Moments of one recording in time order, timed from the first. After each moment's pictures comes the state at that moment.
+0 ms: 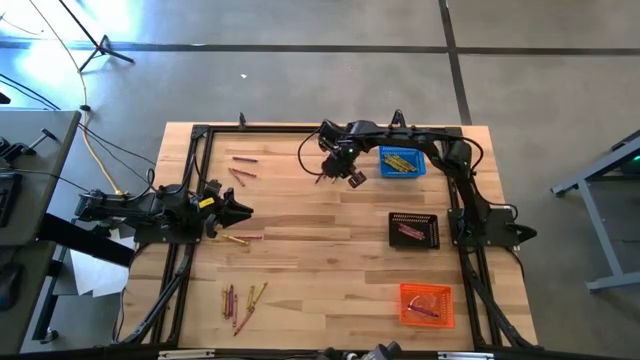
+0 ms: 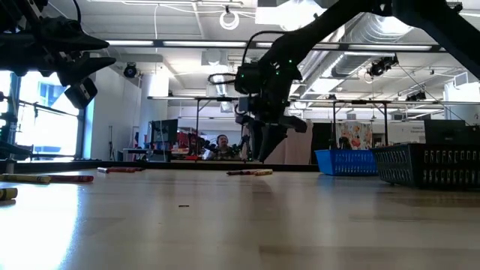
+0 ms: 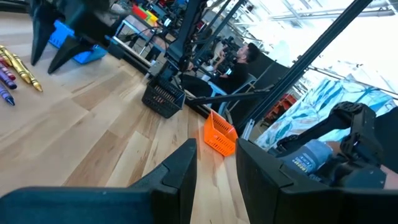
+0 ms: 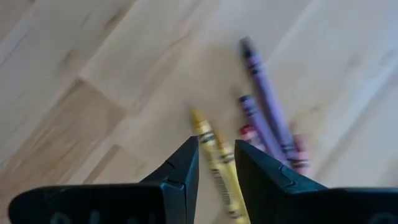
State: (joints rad) left arm -0.07 0.01 0.01 0.01 -0.01 -0.66; right arm -0.45 2.15 1.66 -0.83 -0.18 -1.12
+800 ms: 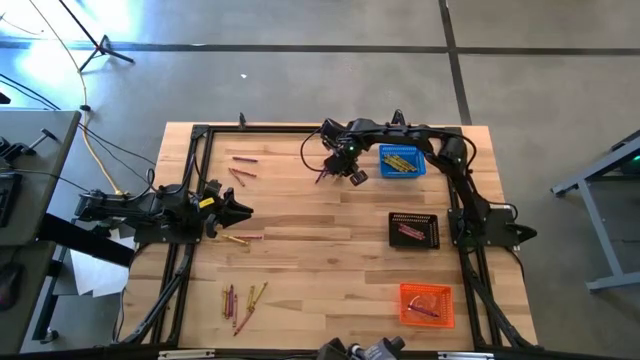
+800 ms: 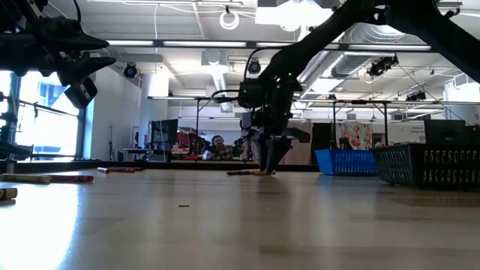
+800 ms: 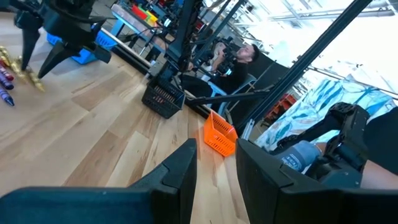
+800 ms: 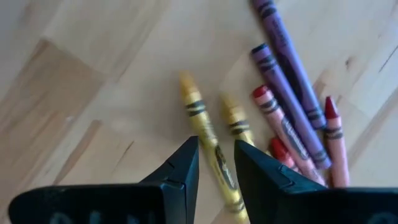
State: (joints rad) left arm -0.07 0.01 0.01 0.01 -0.01 -0.66; right arm -0.50 2.20 1.65 -0.82 -0.18 -1.10
